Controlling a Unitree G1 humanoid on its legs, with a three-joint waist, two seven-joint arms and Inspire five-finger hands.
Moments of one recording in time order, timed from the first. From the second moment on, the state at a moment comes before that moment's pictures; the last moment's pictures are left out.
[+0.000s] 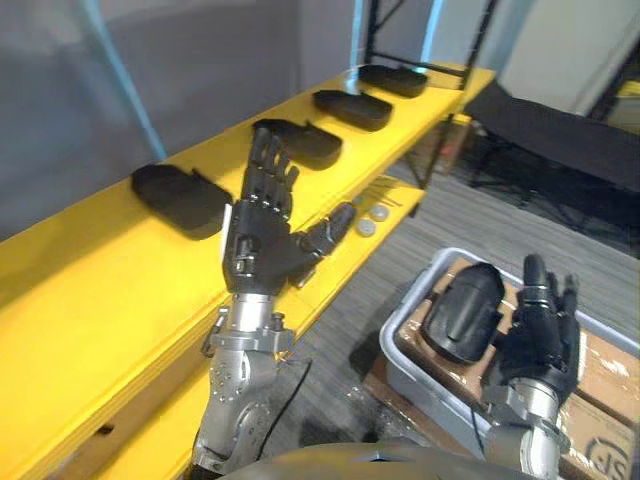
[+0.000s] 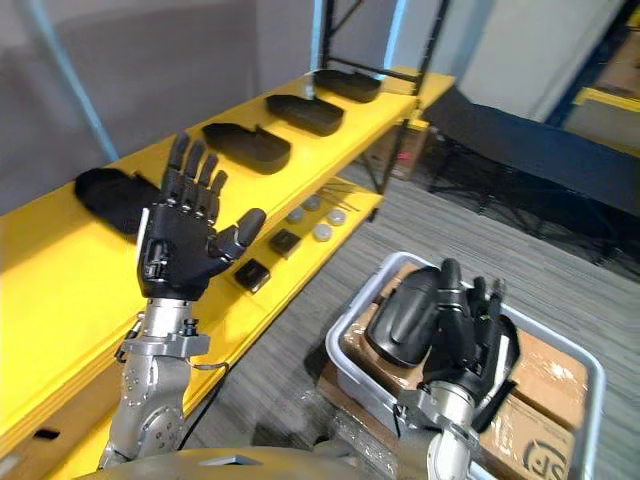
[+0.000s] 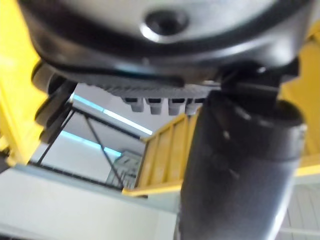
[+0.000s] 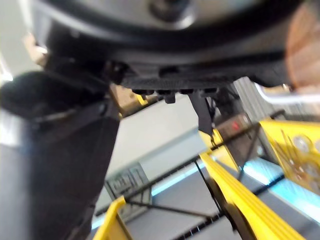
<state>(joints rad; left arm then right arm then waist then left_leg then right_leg) 0.20 0.04 -0.36 -0.41 -0.39 -0.34 0.05 0.63 0.11 -0.09 -0.41 0.48 -0.33 -0.23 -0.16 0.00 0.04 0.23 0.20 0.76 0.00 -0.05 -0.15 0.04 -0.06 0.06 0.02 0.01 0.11</state>
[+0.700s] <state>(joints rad) 0.22 0.06 -0.30 -0.51 -0.43 -0.27 0.15 0.50 0.03 0.19 -0.32 0.68 -0.34 -0.08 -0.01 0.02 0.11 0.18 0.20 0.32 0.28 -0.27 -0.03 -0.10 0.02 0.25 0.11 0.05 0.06</state>
